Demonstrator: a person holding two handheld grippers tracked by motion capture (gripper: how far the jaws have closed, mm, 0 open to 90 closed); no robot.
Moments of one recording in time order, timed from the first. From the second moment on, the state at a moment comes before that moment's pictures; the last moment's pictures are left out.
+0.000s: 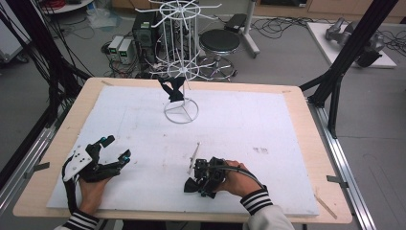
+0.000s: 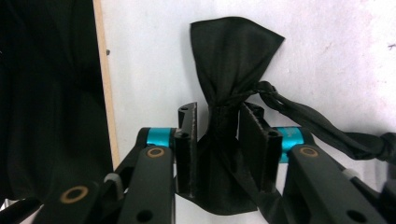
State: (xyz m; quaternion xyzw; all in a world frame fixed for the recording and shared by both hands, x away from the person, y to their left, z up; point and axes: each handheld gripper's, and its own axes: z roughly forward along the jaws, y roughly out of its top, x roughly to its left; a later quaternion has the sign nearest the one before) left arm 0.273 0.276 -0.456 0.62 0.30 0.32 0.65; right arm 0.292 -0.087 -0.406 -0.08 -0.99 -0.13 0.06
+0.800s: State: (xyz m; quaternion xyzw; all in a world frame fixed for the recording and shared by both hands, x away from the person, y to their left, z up) left arm 0.273 0.276 -0.456 0.62 0.30 0.32 0.65; right arm 0.293 -0.092 -0.394 -0.08 -0.98 -0.17 0.06
